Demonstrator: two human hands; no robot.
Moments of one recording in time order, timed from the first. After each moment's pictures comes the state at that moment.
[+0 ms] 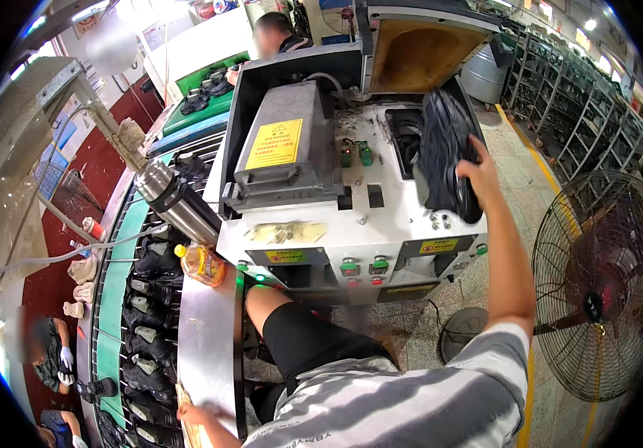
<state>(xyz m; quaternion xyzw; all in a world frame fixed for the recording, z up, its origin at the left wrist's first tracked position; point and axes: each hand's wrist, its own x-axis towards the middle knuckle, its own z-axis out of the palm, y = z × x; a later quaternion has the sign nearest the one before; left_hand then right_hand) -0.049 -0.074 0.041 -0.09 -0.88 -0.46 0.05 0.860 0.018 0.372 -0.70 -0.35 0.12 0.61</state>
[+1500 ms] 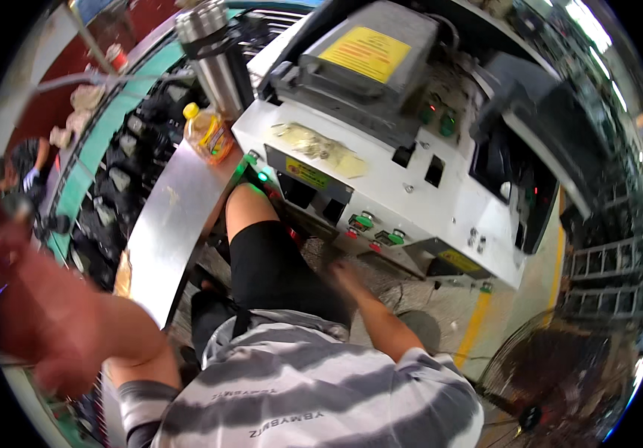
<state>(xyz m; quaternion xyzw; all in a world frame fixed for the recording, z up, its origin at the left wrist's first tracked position) 0.275 -0.004 0.498 -0.74 -0.19 -0.63 0.12 0.612 -0.021 -0.063 -0.65 -0.45 0.56 0.25</state>
